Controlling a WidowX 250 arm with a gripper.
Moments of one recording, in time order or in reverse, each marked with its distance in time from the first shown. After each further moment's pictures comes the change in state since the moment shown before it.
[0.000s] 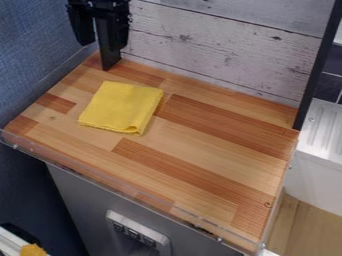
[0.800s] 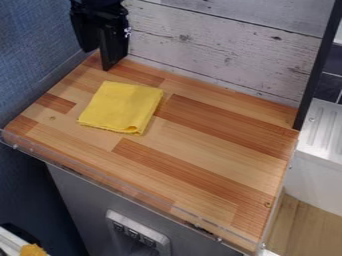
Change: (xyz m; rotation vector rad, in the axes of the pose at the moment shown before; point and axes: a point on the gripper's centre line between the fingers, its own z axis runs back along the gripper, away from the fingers) arm -0.009 -0.008 -0.003 0.041 -0.081 -0.165
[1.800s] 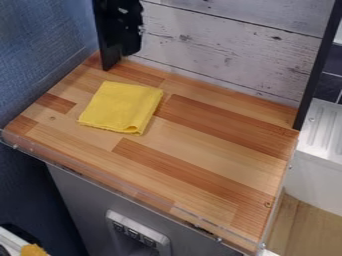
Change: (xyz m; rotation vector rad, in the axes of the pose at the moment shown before) arm 0.026 -0.012 -0.004 0.006 -0.031 -0.174
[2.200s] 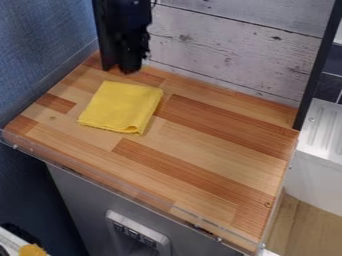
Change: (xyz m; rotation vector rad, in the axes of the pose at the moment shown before) arm 0.004 0.002 -0.045 -0.024 0.032 -0.010
